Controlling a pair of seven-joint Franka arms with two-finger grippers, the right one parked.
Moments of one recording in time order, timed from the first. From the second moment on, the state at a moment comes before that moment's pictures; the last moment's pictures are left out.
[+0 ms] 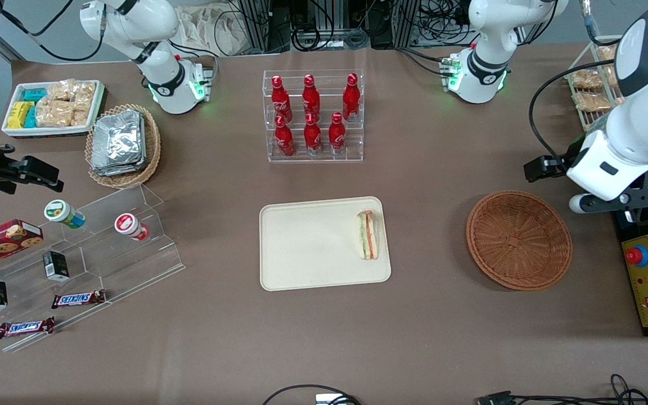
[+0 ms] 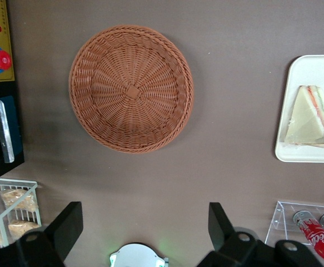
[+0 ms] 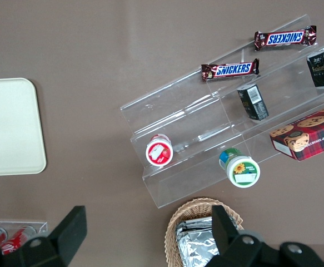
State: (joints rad) arm 0.15 0.18 -0.36 -1.39 0.10 1.37 -0.25
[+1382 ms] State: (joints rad) arm 0.04 -0.01 -0.12 -1.65 0.06 1.50 -0.04
